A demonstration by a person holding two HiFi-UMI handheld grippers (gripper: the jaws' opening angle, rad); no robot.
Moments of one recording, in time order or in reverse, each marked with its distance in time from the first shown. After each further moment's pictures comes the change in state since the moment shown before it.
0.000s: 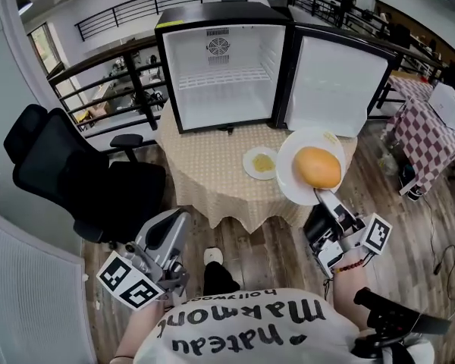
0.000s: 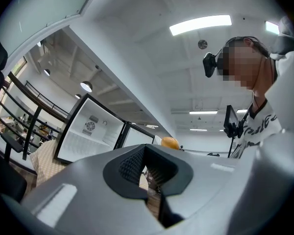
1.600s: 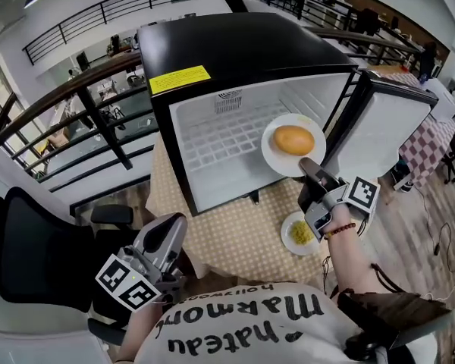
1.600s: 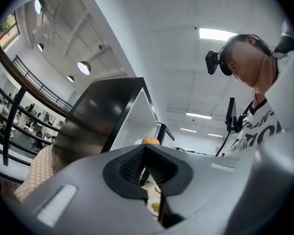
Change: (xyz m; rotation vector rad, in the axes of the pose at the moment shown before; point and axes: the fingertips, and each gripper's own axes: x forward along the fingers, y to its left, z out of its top) left arm 0.176 0.366 0.056 -0.114 0.109 -0.177; right arm 0.330 -0.220 0.117 -0.117 -0.162 -0.511
